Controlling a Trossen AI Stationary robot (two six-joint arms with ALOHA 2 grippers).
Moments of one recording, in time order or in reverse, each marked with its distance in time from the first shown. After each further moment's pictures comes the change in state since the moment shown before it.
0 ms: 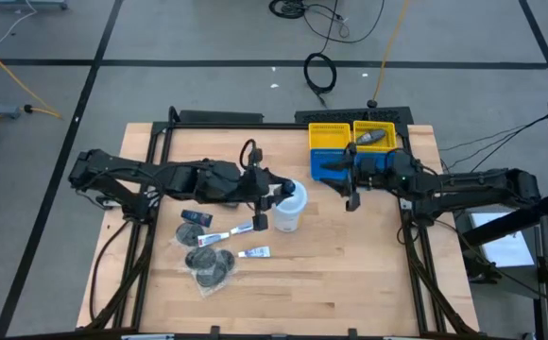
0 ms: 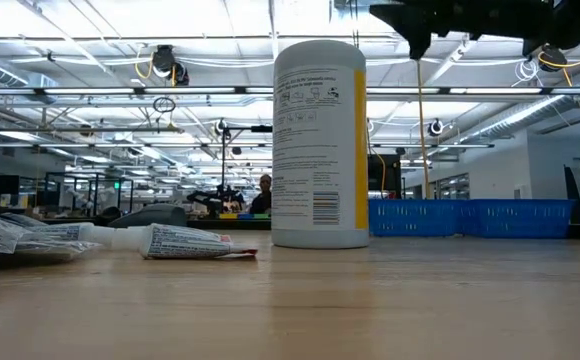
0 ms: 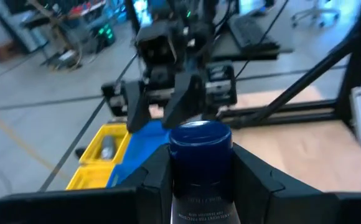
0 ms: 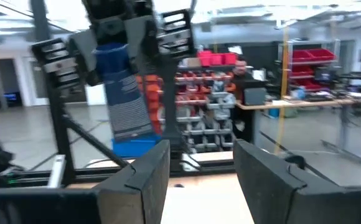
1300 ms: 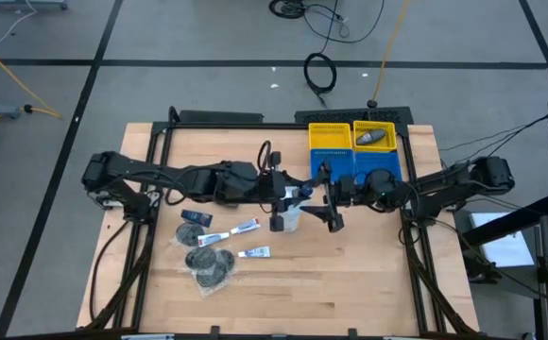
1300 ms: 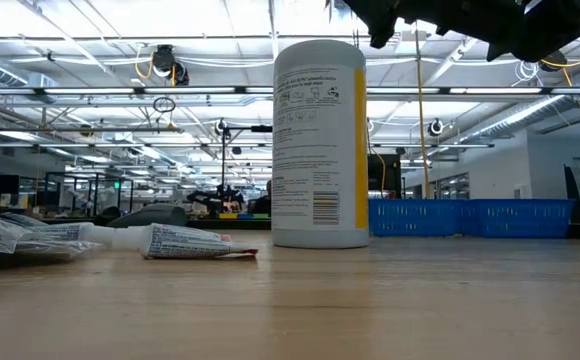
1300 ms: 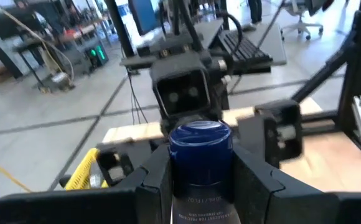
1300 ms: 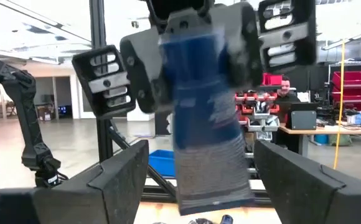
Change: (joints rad) left arm 0.034 0.122 -0.002 0.204 0.083 0.073; right arm 0.164 0.364 0.066 0.399 0.002 -0.015
